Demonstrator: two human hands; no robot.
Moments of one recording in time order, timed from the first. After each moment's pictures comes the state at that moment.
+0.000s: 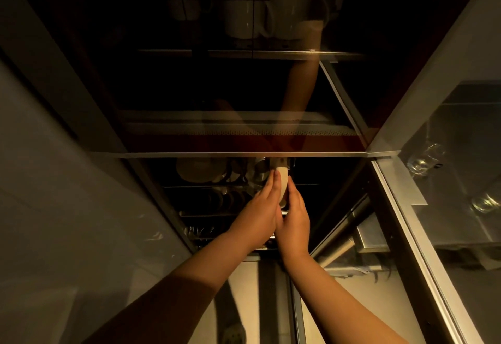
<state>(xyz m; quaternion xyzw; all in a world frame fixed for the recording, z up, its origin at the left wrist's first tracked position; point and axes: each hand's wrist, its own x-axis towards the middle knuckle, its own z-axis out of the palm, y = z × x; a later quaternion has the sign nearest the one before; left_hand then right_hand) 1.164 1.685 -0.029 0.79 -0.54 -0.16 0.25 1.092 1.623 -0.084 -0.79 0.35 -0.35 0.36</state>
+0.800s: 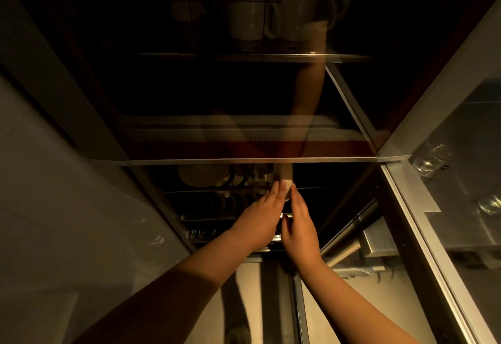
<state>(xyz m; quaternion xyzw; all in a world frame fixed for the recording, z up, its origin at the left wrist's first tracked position) 1.187 1.677 -0.053 0.79 -0.58 -0.16 0.12 1.087 1.608 -0.106 -0.86 0.31 -0.25 0.32</state>
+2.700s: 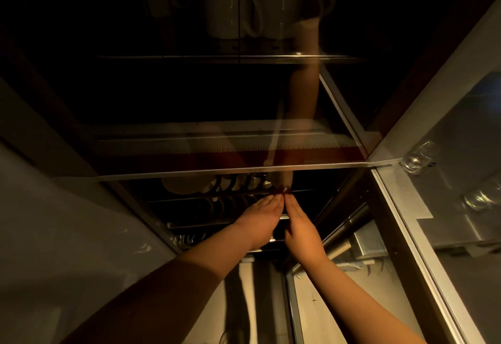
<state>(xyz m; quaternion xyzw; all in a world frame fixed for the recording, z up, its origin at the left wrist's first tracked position) 1.198 1.635 -0.090 0.76 -0.63 -0.17 0.03 1.079 1.566 -0.115 -0.89 0.32 -0.12 0.30</state>
